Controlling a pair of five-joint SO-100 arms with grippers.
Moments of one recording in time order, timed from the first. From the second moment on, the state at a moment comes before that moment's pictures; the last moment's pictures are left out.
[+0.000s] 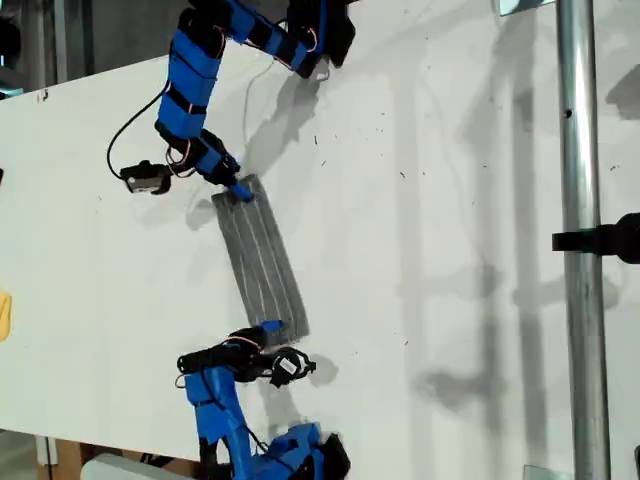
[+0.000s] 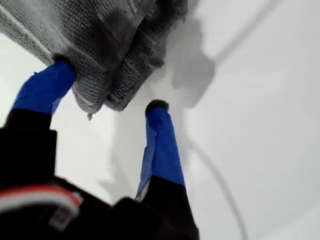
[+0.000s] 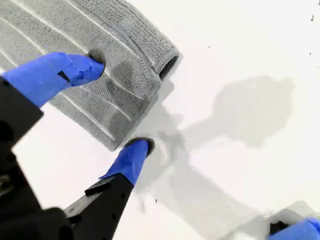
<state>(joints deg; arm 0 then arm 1) -26.4 88.1 93.9 95.4 -66.1 43.2 84.7 101.2 63.2 23.8</state>
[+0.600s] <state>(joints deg) 0.7 166.7 138.5 87.0 -94.1 48.4 159.3 138.3 78.3 50.7</state>
